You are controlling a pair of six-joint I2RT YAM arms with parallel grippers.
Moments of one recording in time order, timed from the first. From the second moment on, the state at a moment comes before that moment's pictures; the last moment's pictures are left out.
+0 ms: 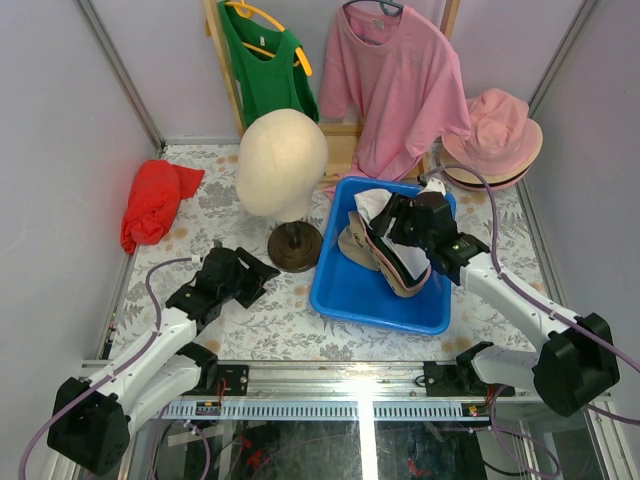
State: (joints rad) left arm -0.43 0.84 0.41 -0.32 0.04 -1.24; right arm 0.51 1.20 0.85 -0.19 0.06 0.68
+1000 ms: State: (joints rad) left arm -0.43 0.73 0.38 -0.24 0.07 -1.25; right arm 0.51 1.08 0.90 -0.18 0.04 0.69
